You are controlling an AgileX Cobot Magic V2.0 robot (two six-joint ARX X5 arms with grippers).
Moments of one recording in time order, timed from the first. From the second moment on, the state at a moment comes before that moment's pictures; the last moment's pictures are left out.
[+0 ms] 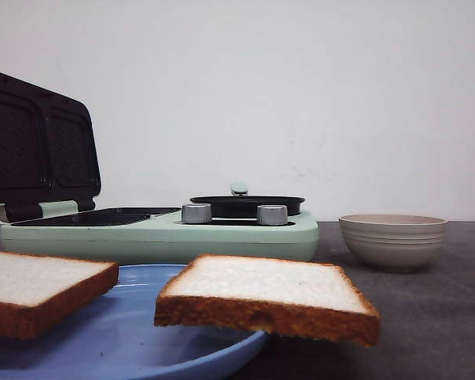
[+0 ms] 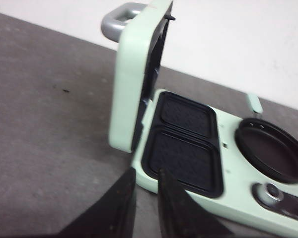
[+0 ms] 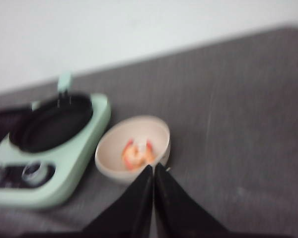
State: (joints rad) left arm -0.07 0.31 0.58 -0.53 0.01 -0.33; right arm 0.12 0.31 0.47 -0.49 -0.08 0.35
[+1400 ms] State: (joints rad) left arm -0.08 0.64 0.68 -1.10 0.42 -0.26; right arm 0.12 0.54 0.59 -0.79 -0.41 0.36
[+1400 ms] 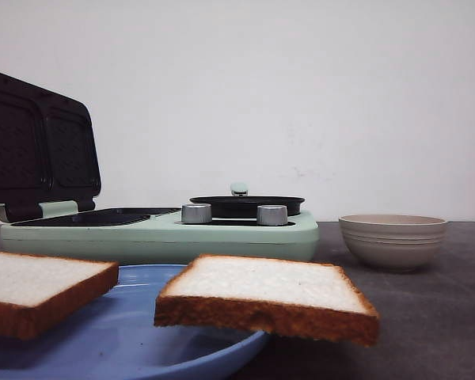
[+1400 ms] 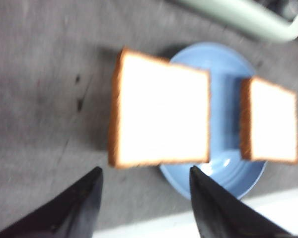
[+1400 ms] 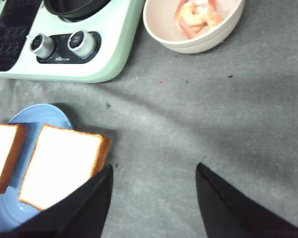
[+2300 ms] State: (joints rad) left arm -0.08 1.09 0.68 -0.99 0.53 -0.12; right arm 0.12 0.54 0.59 -0.79 -0.45 0.37
